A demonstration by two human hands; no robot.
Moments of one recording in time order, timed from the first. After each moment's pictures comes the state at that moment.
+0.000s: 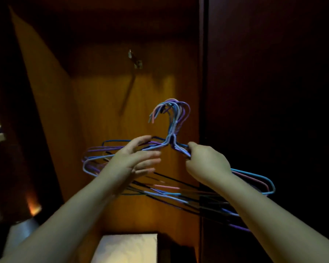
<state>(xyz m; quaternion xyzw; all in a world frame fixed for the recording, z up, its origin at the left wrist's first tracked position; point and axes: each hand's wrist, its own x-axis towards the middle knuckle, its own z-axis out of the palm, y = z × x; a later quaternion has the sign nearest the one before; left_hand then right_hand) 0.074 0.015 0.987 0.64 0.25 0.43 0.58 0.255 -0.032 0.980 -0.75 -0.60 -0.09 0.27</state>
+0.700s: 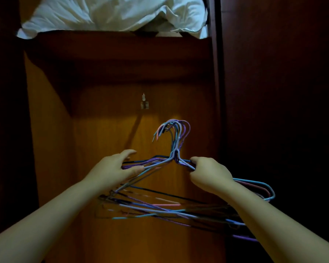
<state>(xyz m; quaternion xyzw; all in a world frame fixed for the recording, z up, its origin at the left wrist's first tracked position) -0.003 0.193 1.064 0.88 0.38 0.29 0.01 0.217 0.077 1.048 -0.76 -0.57 -0.09 0.28</state>
